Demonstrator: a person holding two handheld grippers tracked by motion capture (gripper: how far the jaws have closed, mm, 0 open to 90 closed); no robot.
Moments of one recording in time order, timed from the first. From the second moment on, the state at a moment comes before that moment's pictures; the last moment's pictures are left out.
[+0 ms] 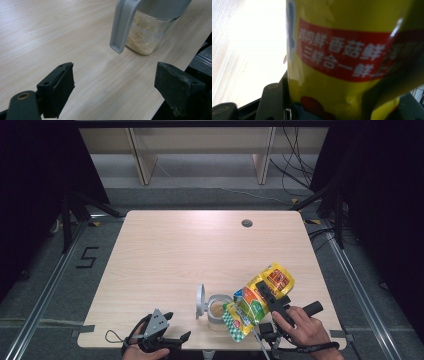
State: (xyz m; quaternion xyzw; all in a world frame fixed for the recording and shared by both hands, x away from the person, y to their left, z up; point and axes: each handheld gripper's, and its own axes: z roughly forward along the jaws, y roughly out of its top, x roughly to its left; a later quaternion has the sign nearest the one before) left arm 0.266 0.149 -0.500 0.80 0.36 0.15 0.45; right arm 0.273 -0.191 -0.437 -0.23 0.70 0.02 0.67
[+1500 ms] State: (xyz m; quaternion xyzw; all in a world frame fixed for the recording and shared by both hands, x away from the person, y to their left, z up) left arm 0.266 0.149 -0.500 0.80 0.36 0.15 0.45; right arm 0.273 -0.194 -0.438 -0.22 0.71 0.03 0.67
